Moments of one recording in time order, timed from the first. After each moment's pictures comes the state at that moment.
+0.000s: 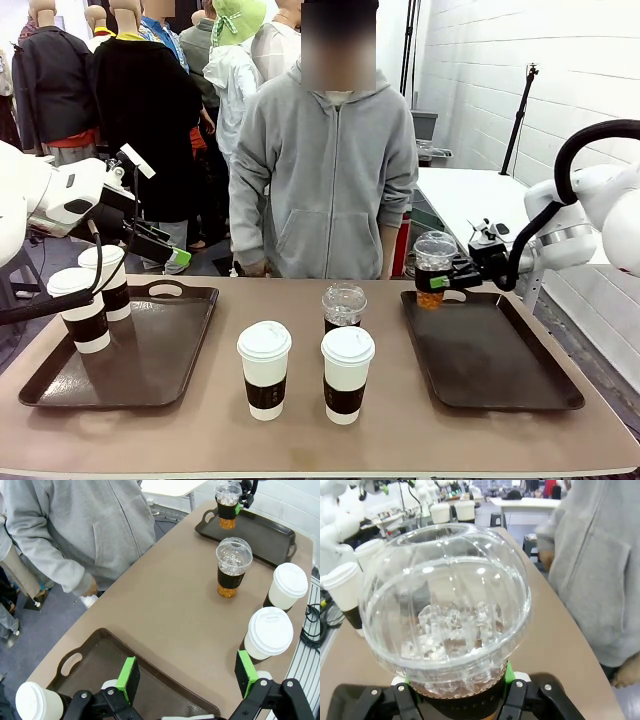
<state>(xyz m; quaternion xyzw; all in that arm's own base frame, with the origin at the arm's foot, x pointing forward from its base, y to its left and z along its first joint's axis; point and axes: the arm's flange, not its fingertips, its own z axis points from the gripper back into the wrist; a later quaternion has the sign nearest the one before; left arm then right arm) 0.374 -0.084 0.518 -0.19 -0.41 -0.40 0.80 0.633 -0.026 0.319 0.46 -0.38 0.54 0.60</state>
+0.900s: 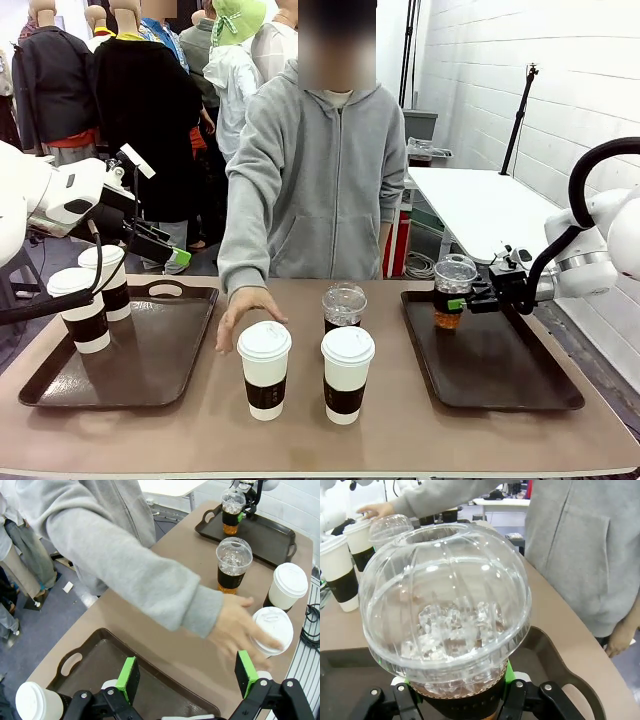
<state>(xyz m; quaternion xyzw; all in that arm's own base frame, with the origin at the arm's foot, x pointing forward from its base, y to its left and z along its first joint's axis) 0.374 -0.084 0.518 -0.19 -0.41 -0.40 0.80 0.622 -0.071 0.265 0.43 -0.42 0.52 0.61</state>
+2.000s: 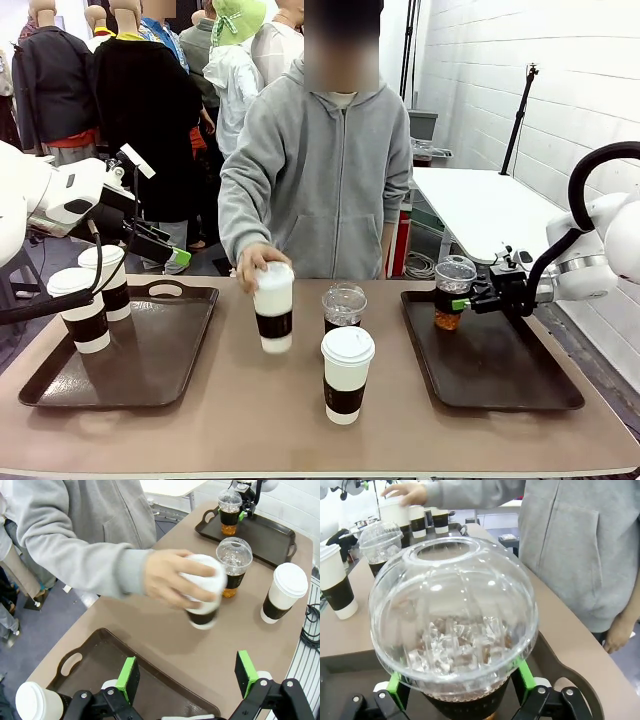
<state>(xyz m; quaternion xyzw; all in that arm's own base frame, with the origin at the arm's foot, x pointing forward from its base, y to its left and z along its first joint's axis) 0.374 -0.084 0.518 -0.19 -0.41 -0.40 0.80 0.627 -0.078 0.261 0.44 -0.42 0.49 0.62</state>
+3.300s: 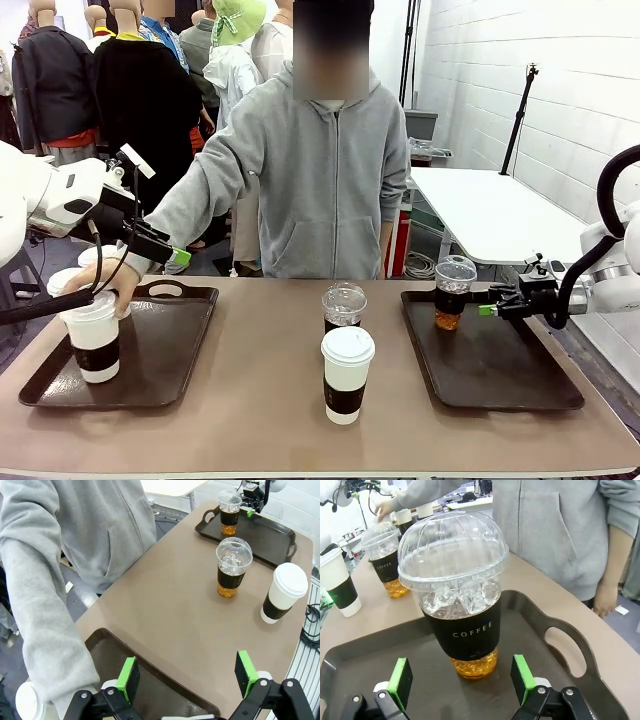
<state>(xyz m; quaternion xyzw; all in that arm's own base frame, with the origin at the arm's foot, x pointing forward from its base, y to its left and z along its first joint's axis) 0.374 -0.084 0.518 -0.19 -0.41 -0.40 0.80 0.598 -0.134 0.255 0.44 -0.42 0.44 0.66</state>
